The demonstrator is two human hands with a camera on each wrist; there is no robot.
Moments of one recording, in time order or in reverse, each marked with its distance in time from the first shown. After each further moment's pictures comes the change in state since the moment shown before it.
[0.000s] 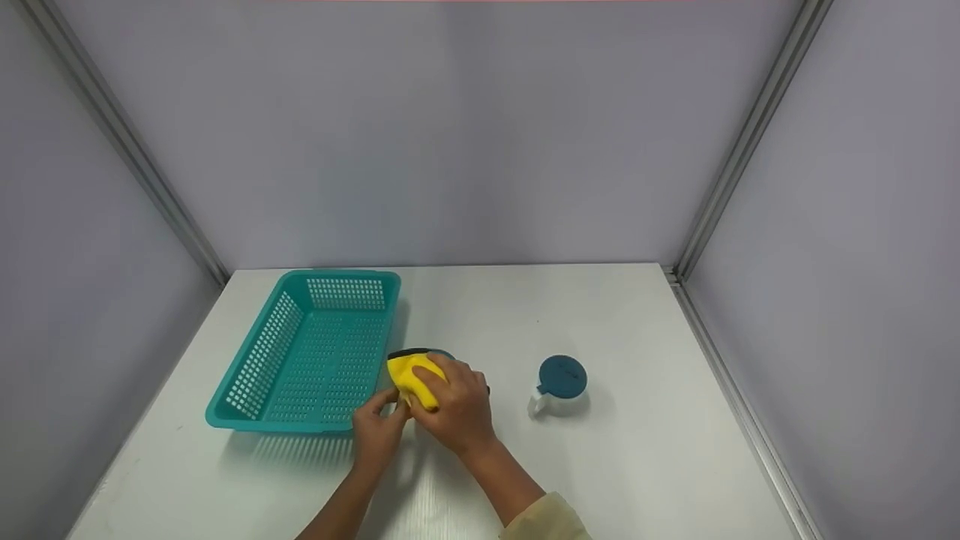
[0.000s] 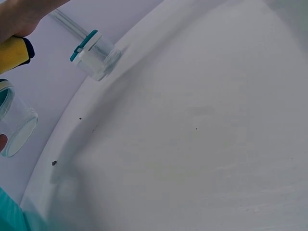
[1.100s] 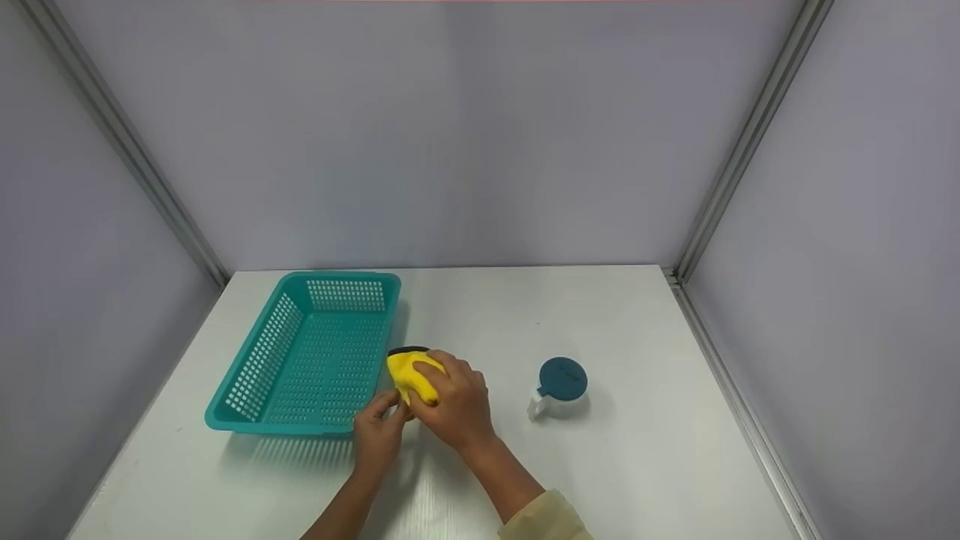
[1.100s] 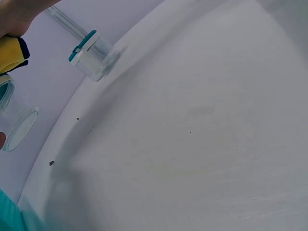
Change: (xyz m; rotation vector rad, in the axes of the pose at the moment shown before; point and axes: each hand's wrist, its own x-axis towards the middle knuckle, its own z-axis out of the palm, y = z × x) left_hand -0.001 -0.003 0.001 -0.094 -0.020 -0.041; right_hand 0.009 -0.001 -0.001 0.049 -0.076 0.105
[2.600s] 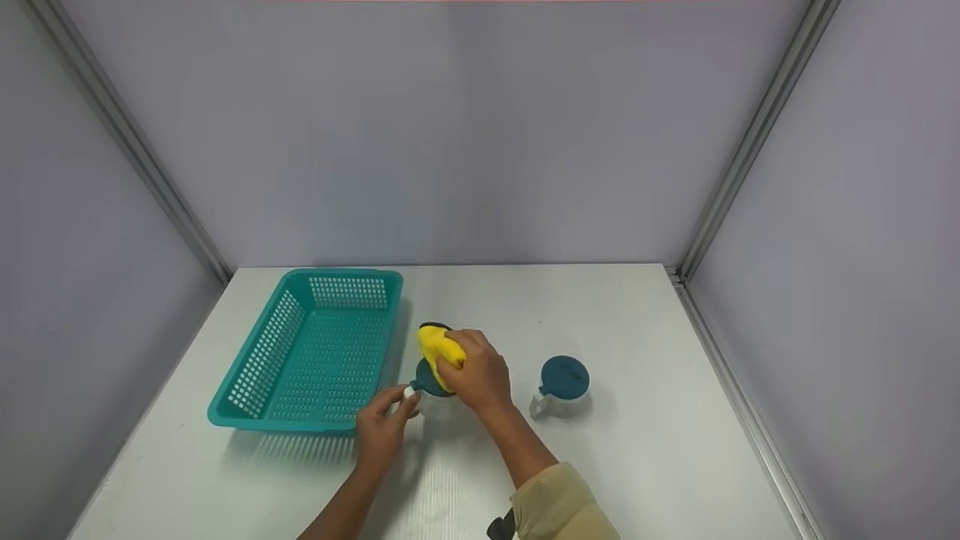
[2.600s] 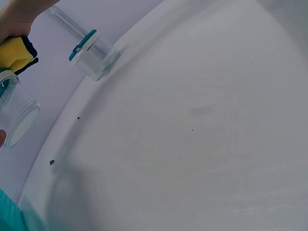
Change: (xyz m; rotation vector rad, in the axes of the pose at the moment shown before) left_hand -0.003 0.038 -0.002 0.006 -0.021 0.001; right_hand 0.029 0.033 -0.009 0.212 -0.148 0.397
